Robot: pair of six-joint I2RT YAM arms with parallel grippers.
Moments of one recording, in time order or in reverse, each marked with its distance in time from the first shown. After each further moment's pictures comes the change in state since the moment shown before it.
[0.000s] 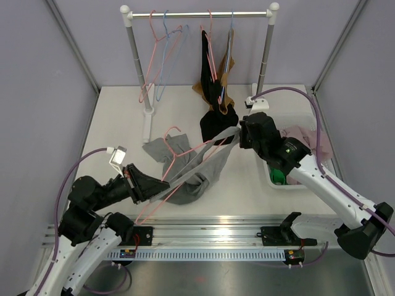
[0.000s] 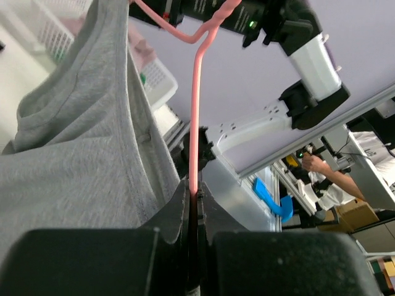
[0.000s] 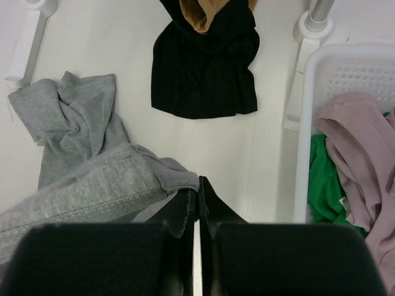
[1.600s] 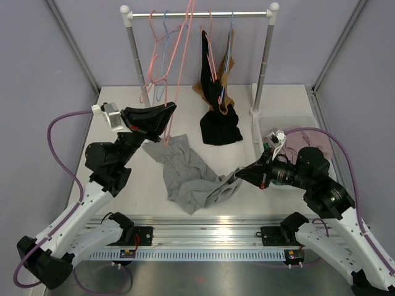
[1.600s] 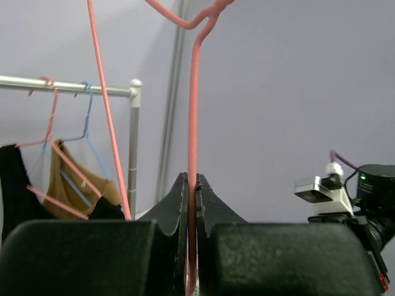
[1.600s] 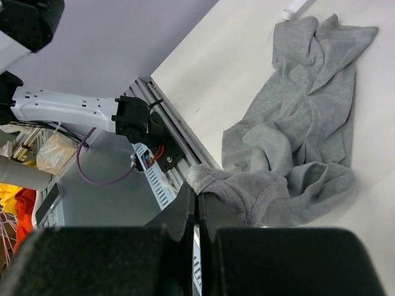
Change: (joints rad) left arm -0.039 0.615 0.159 1.062 -0.324 0.450; right arm -0.140 -0.539 -0.332 0.136 -0.983 0.100
